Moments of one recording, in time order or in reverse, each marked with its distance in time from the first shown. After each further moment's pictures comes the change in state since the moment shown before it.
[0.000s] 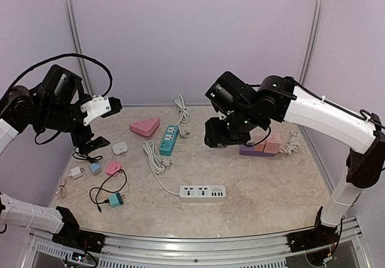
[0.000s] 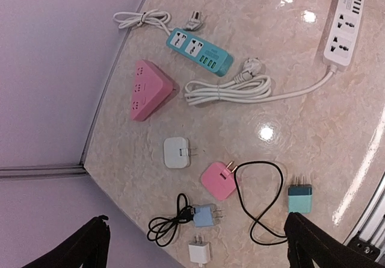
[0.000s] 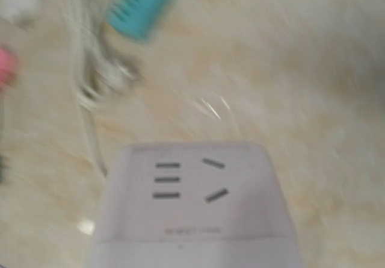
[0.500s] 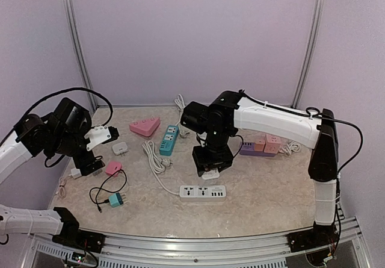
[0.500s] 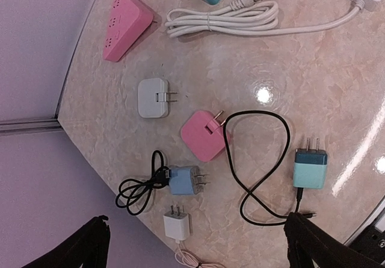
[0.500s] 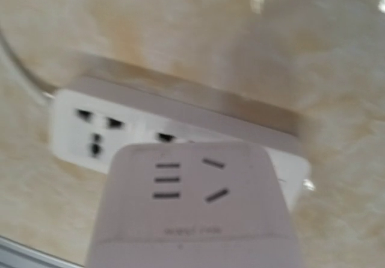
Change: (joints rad) left arm 0.133 -0.134 -0.403 0.115 -0.054 0.000; right arm -0.039 0.349 0.143 -0.269 -0.273 0.018
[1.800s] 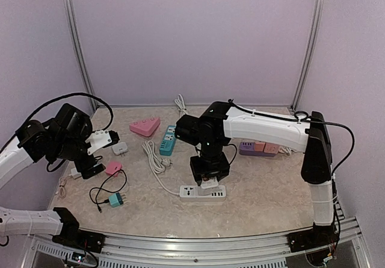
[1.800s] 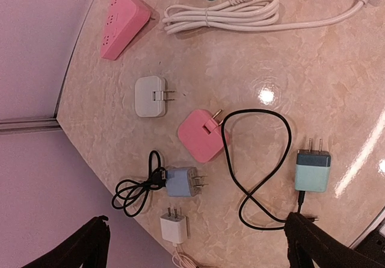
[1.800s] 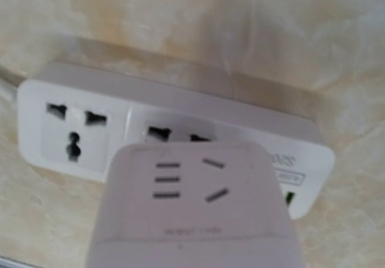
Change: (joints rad) left arm -0.007 -0.038 -0.085 0.058 -0.013 0.000; right arm 0.039 0.090 0.025 -0.011 -0.007 0.065
